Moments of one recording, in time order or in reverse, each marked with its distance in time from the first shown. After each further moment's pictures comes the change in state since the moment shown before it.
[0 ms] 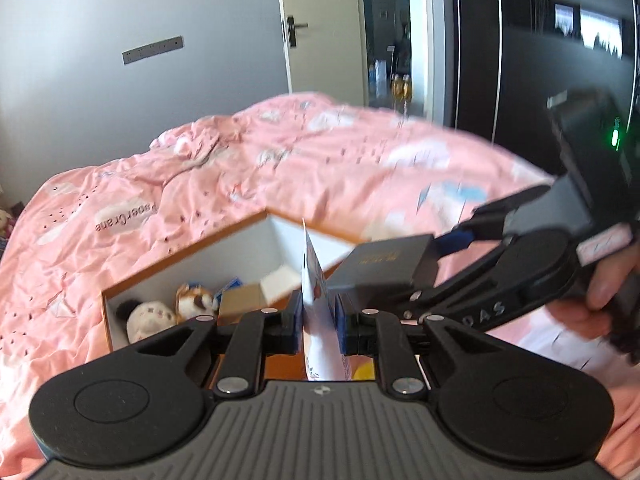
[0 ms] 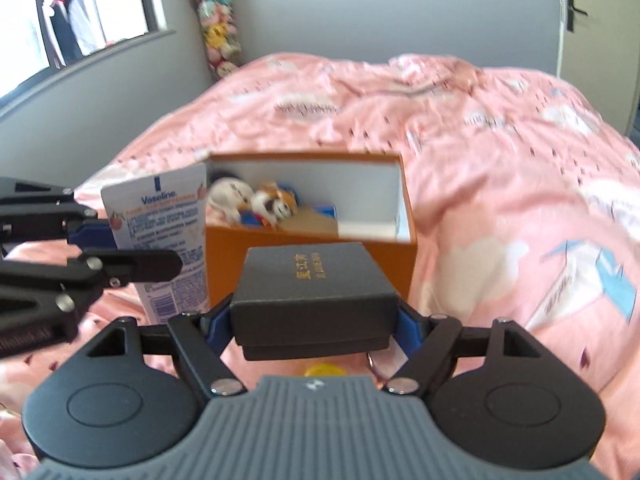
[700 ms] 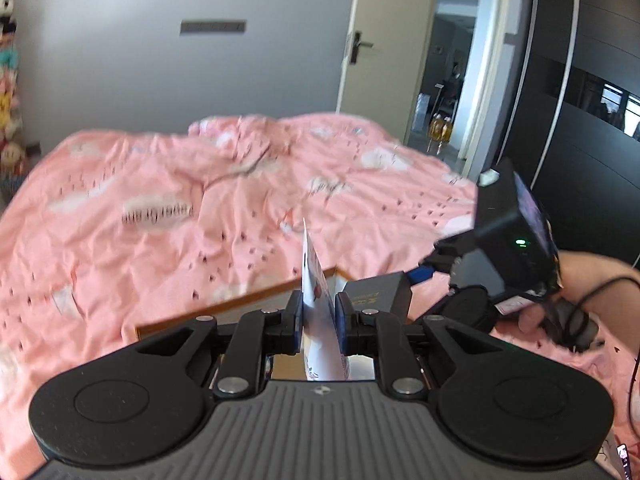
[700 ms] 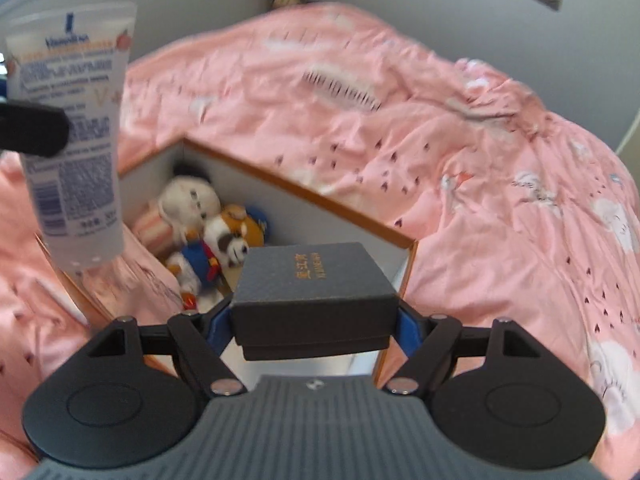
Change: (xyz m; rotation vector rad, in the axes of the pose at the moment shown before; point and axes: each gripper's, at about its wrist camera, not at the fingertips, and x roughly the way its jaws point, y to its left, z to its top) left arm 0.044 0.115 0.056 -0.253 0.000 0.016; right arm 0.137 -0.013 0.140 -0.374 0.231 -0.004
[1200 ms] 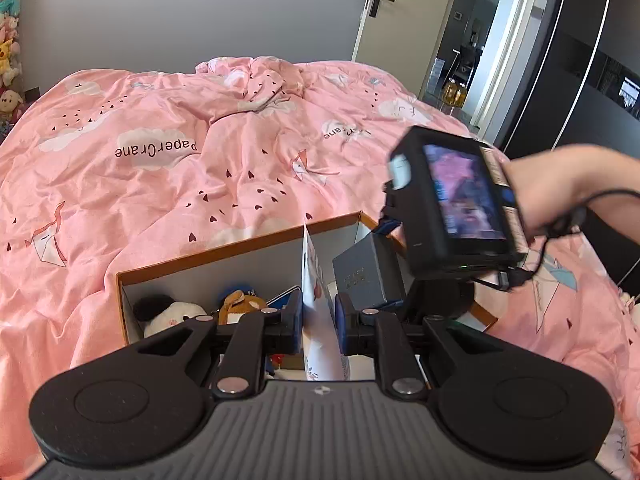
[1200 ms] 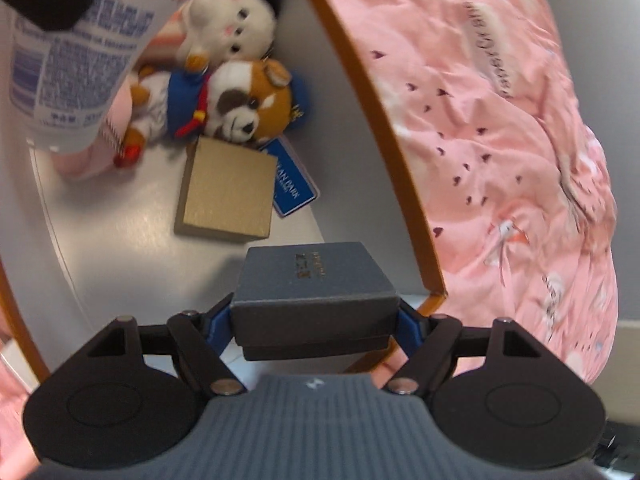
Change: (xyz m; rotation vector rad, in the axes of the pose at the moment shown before) left arm 0.047 0.022 -0.020 -0.054 0.138 -0.003; right arm 0.100 0.029 0.017 -0.719 0.356 -0.032
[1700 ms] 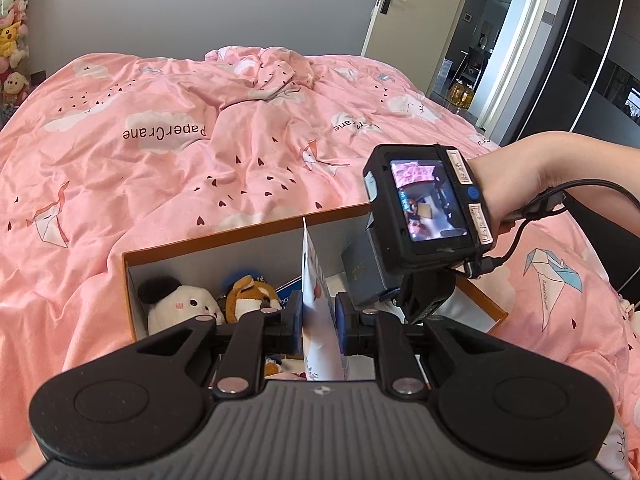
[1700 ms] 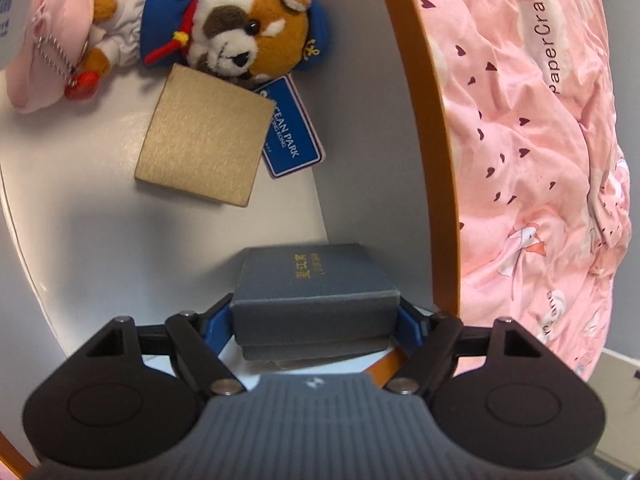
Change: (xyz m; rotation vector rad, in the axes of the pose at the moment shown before) left arm 0.004 0.014 -0.006 -0.051 0.016 -0.003; right arm 0.046 -0.008 0.011 -0.137 0.143 0.007
